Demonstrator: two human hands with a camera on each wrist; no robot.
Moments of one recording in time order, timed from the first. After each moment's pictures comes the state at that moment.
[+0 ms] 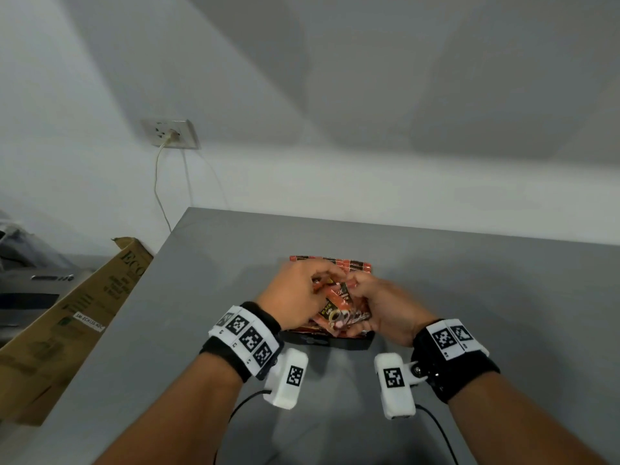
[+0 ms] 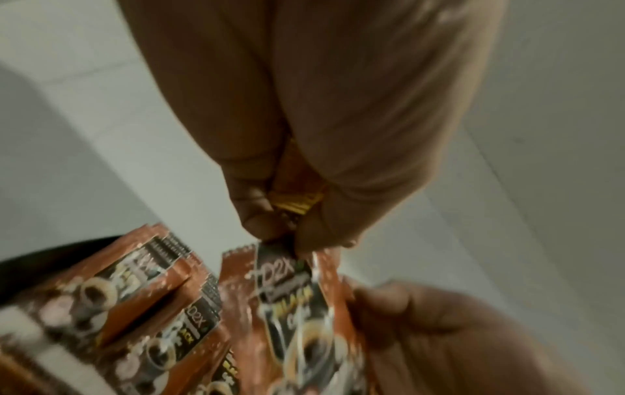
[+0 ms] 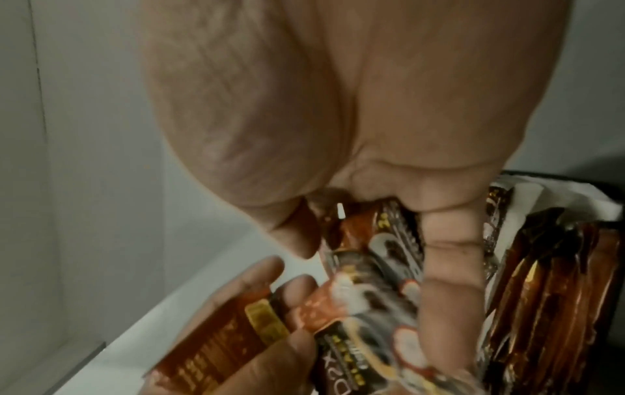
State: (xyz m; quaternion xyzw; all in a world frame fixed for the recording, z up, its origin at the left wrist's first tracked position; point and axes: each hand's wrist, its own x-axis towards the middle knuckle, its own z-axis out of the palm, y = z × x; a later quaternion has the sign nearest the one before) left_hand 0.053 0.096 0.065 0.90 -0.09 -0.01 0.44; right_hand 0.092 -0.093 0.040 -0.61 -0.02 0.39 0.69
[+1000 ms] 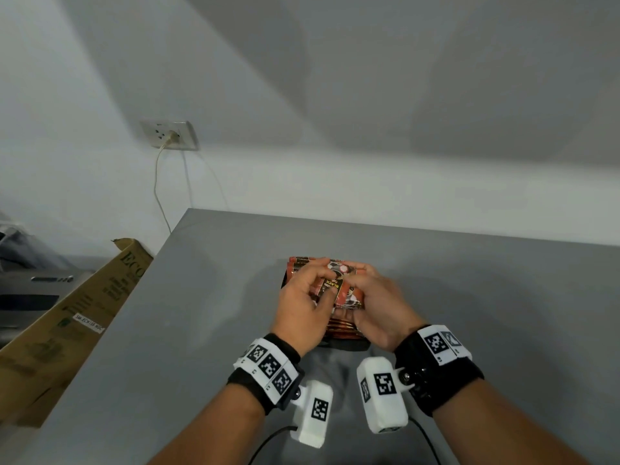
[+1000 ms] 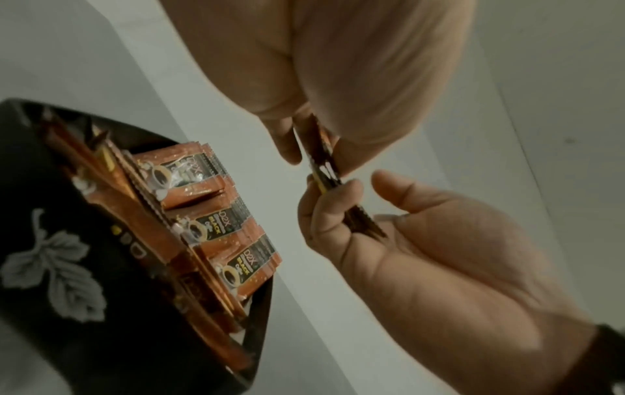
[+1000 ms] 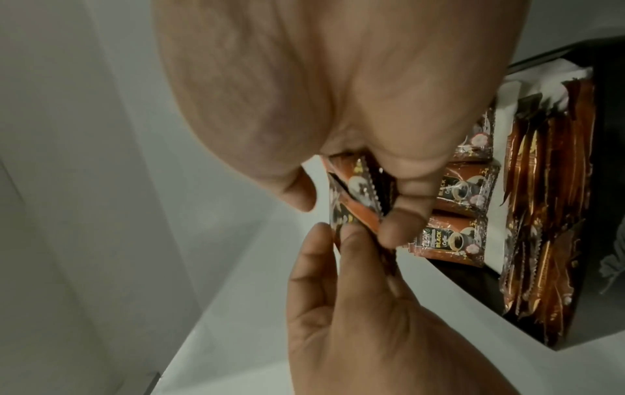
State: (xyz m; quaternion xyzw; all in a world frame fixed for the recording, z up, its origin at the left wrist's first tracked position) left_hand 0.035 0.064 0.026 0.79 0.03 0.16 0.59; right_hand 0.081 -0.068 0.047 -0.53 0.08 0.28 0.79
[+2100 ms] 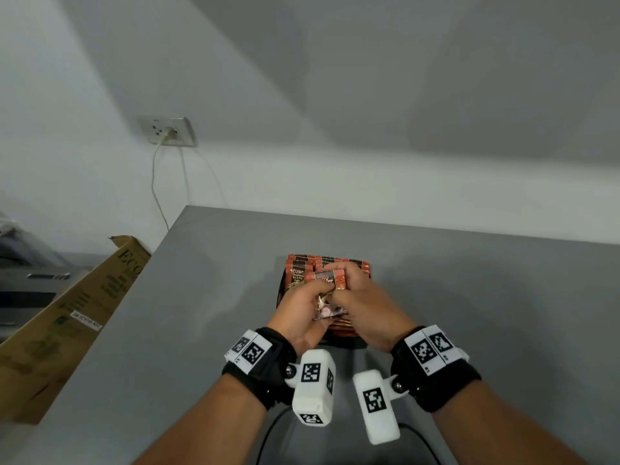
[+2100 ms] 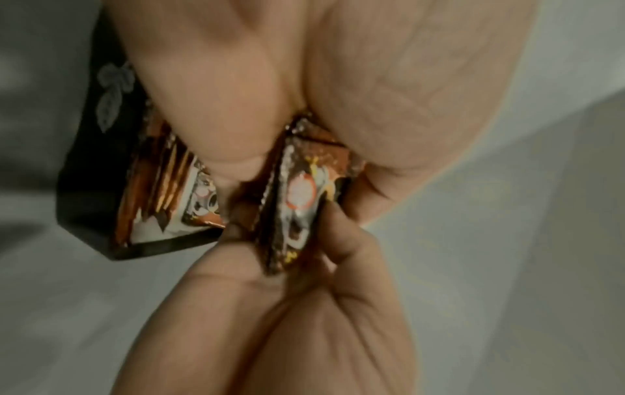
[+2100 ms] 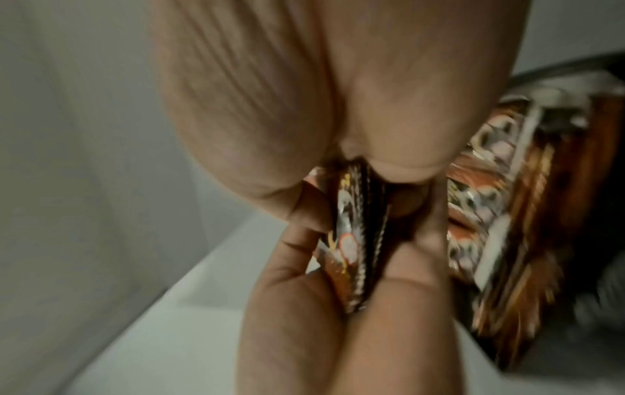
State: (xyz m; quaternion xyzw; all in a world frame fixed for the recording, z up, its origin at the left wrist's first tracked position) left_hand 0.043 0.061 0.032 0.43 0.18 -0.10 0.88; right_hand 0.073 -0.062 0.051 -0.74 -0.09 0.25 0.62
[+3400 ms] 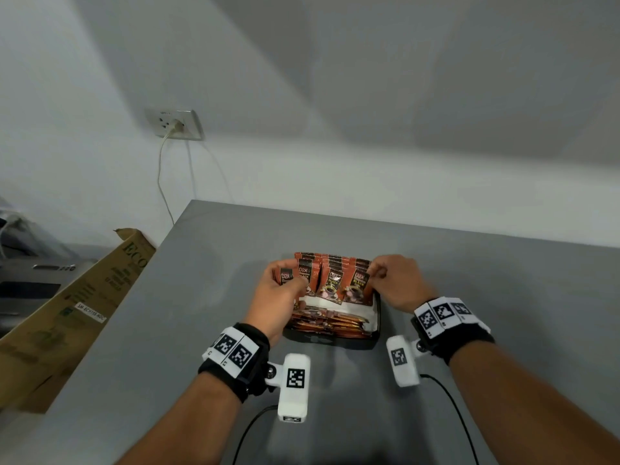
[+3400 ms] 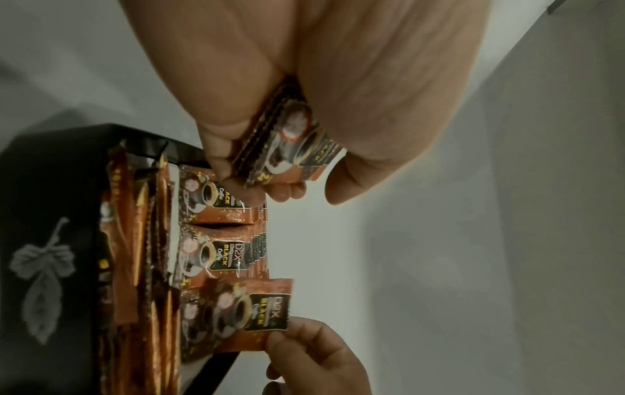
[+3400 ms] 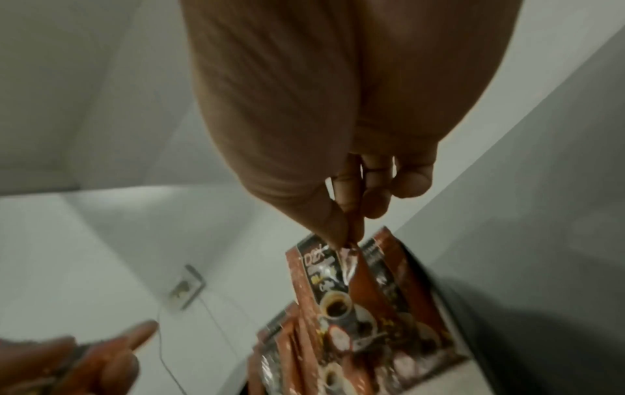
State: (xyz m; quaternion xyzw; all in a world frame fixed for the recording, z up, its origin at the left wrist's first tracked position) left_hand 0.043 0.110 0.024 0.61 0.23 0.03 0.76; right_hand 0.150 -0.103 0.016 -0.94 -0.12 0.12 0.28
